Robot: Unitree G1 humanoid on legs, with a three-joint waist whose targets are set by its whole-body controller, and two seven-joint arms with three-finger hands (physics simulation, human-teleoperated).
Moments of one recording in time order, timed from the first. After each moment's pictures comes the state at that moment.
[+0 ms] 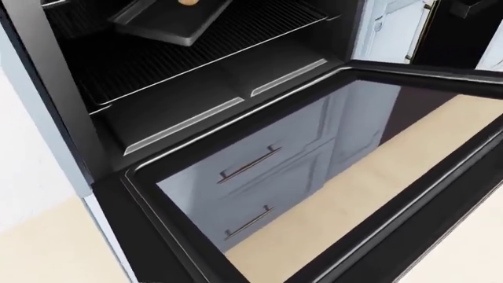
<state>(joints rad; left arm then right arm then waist) 0.00 0.12 0.35 1.41 -0.34 -0.91 -0.50 -0.07 -0.15 -0.27 1.40 0.09 -0.83 0.25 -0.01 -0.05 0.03</state>
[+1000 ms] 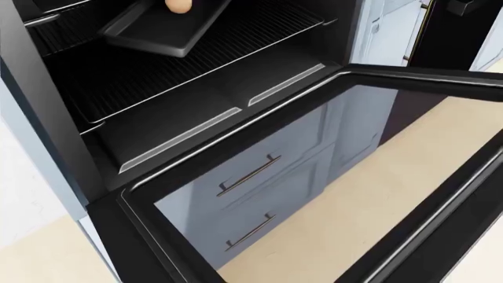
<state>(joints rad) 0.01 0.13 0.36 1.41 -0.36 -0.91 -0.50 -0.07 -0.14 -0.27 1.40 0.11 -0.82 0.27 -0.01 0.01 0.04</state>
